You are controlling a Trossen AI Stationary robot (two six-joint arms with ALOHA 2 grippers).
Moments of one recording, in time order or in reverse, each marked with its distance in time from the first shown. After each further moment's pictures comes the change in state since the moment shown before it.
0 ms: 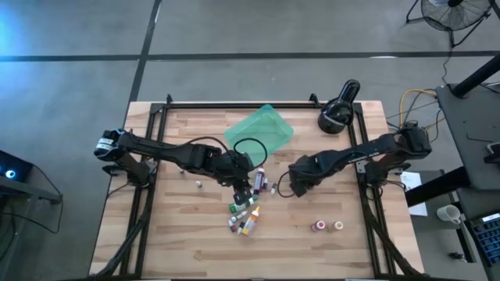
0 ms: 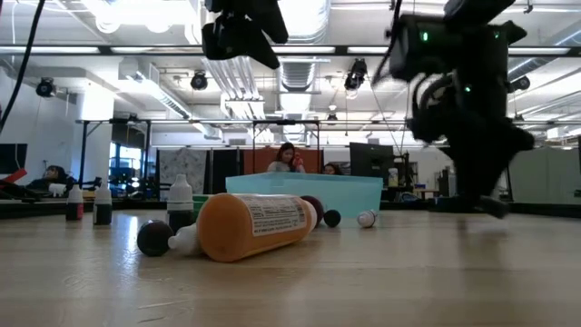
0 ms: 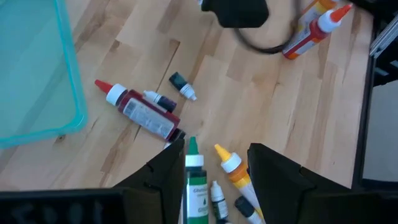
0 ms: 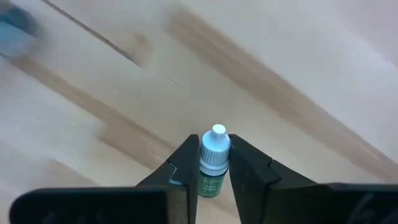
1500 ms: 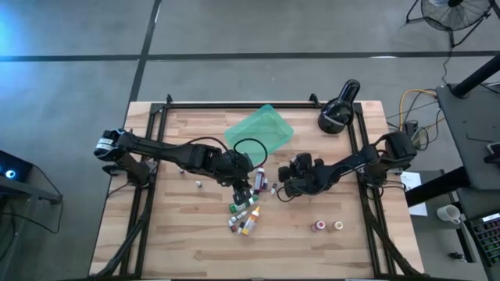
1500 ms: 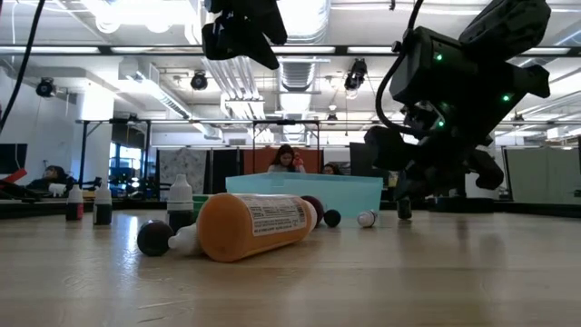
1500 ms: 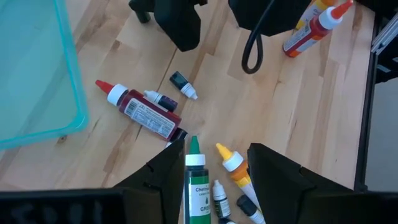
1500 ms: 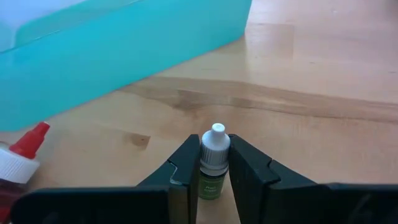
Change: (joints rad) left arm 0.000 0.000 0.000 0.002 -0.001 0.012; right arm 0.099 0.181 -0.117 0.452 0.769 0.394
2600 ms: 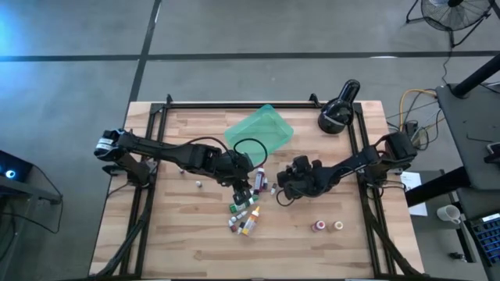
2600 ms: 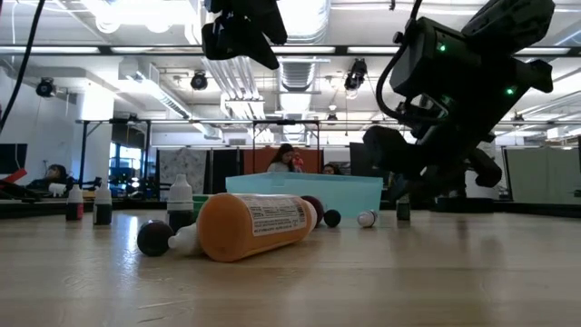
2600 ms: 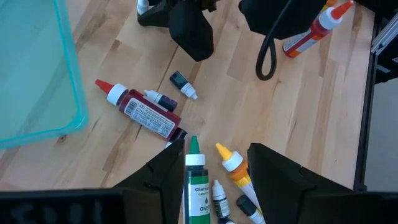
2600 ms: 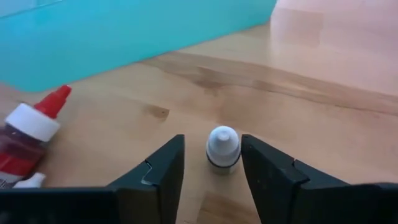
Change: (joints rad) left arm 0.000 0.000 0.000 0.000 0.001 -0.002; right arm 0.027 0.000 0.018 0.006 -0.050 -0.095
